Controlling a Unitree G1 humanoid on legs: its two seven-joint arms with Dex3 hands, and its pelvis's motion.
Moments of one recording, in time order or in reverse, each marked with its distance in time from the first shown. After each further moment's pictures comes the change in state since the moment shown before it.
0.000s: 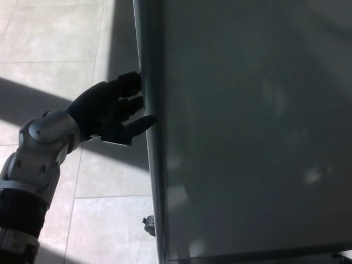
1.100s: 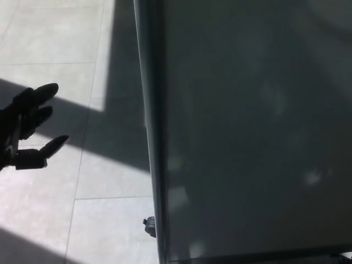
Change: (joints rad) left_arm 0.193 0.160 0.217 0.148 -0.003 -0.383 0.103; right_arm -0.006 0.000 -0.002 -0.009 0.007 0.021 0.018
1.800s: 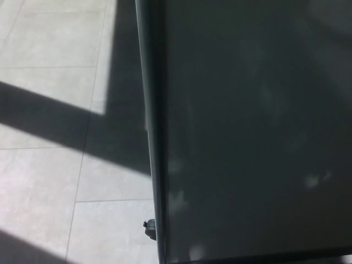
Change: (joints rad) left_arm 0.395 0.013 0.126 0.404 0.074 -0.136 0.280; right_arm 0.009 0.008 0.003 -0.028 0.013 0.089 0.012
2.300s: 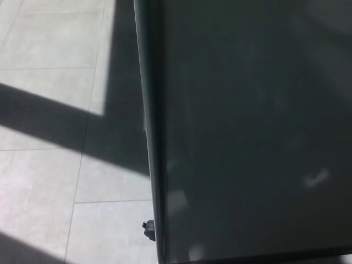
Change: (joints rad) left_arm 0.079 -0.007 -0.191 0.087 0.084 0.222 0.099; right_arm 0.044 0.021 -0.002 -0.092 0.016 0.194 0.040
